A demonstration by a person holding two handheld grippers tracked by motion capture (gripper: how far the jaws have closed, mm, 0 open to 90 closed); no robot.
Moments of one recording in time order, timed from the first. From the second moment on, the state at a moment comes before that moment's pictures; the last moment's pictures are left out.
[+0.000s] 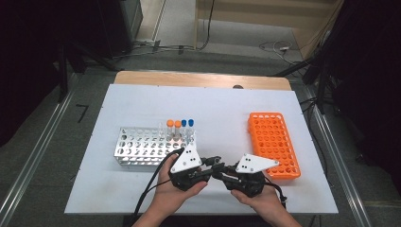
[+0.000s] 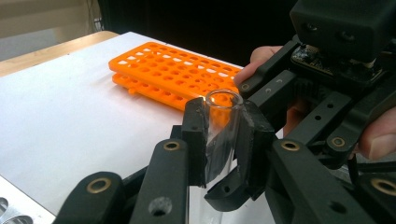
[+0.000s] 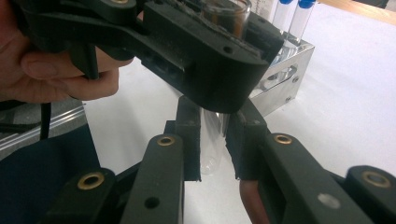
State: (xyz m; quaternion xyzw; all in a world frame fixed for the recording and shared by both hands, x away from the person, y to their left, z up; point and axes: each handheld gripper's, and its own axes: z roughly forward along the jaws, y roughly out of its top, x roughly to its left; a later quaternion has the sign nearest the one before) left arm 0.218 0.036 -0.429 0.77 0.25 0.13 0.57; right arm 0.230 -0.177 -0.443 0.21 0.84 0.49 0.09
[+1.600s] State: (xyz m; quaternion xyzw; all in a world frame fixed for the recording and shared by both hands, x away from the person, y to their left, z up) left arm 0.259 0.174 -0.413 0.69 0.39 0.25 0.56; right arm 0.259 -0.319 -0.441 0.30 0.79 0.52 0.14
